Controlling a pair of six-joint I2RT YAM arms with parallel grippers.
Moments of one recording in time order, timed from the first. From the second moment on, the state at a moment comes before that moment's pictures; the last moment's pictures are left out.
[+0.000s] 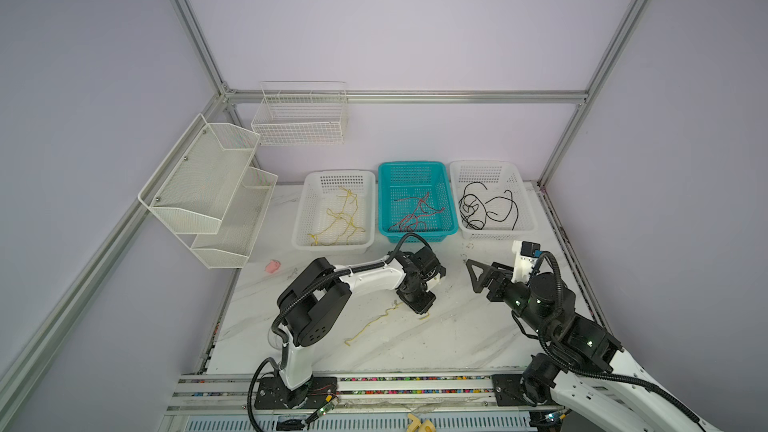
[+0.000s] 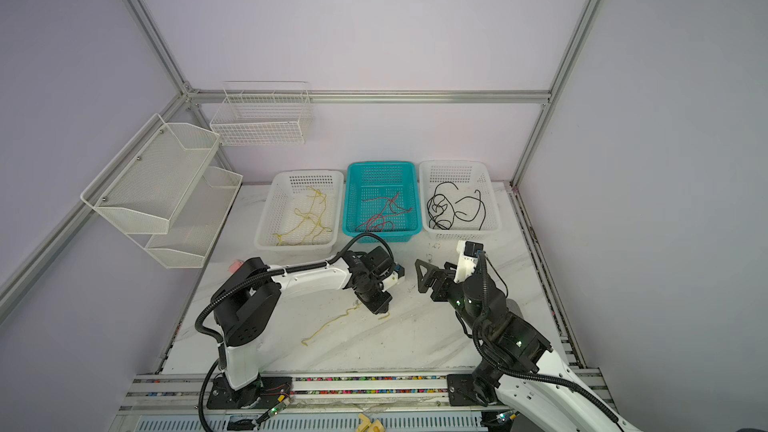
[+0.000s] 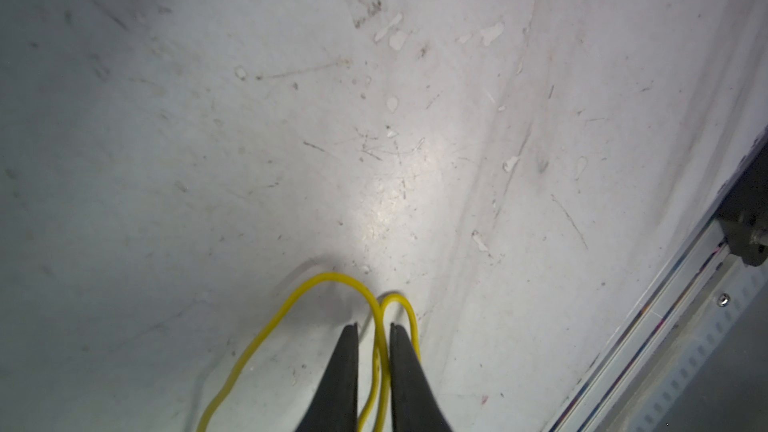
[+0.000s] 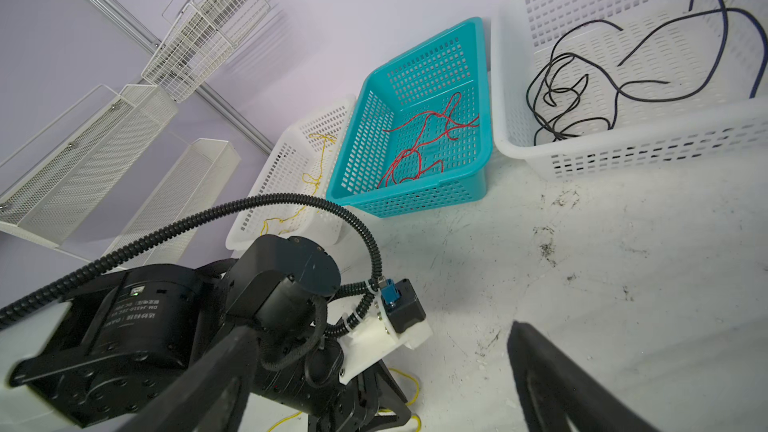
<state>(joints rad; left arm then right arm) -0.89 1.92 1.30 -0.70 0.28 -0.11 0.75 0.54 0.64 -0.39 0.26 0.71</state>
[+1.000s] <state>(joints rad) -0.57 1.44 1.48 -0.67 0.05 0.03 0.75 0.59 0.64 -0.39 0.29 0.73</state>
